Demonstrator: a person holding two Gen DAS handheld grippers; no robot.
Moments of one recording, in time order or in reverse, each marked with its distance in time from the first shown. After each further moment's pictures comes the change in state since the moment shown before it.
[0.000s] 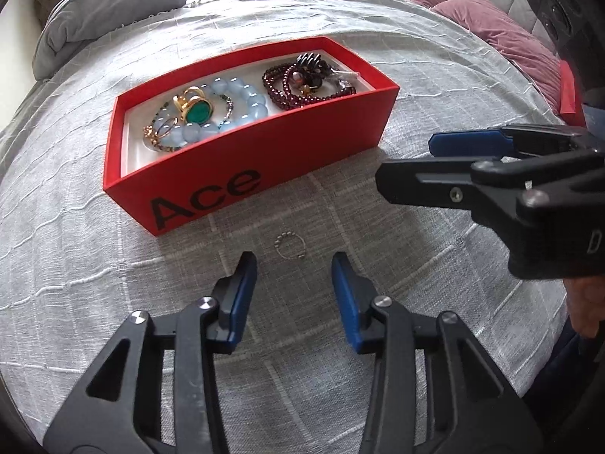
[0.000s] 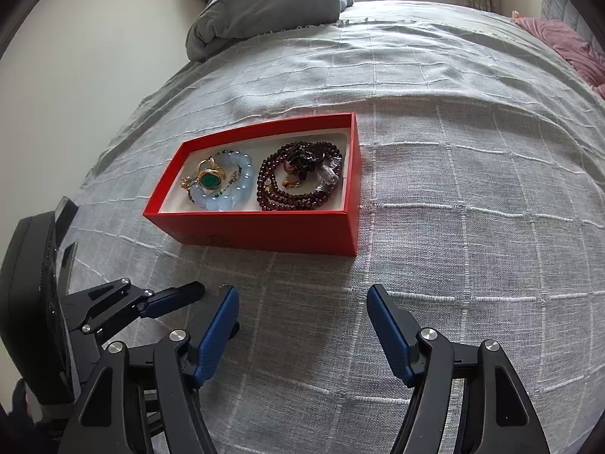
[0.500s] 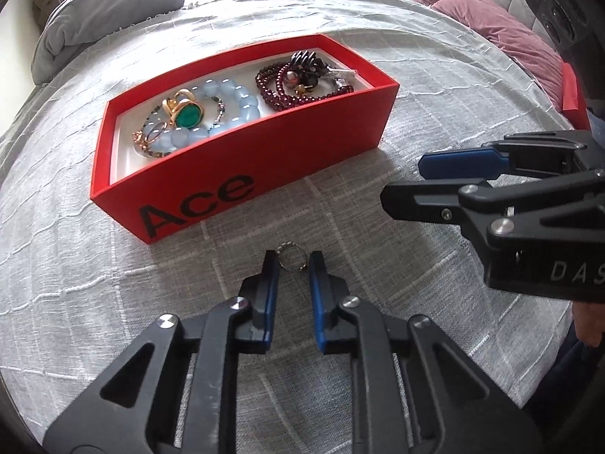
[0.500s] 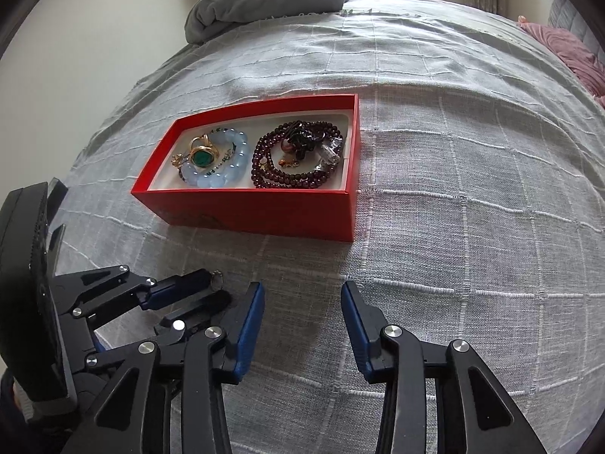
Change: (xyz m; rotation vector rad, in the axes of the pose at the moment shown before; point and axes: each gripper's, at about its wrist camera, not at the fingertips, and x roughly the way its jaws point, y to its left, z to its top) left arm 0.006 -0.006 0.004 0.012 -0.005 0.009; right arm 0.010 0.003 -0.004 -0.030 0.052 -0.043
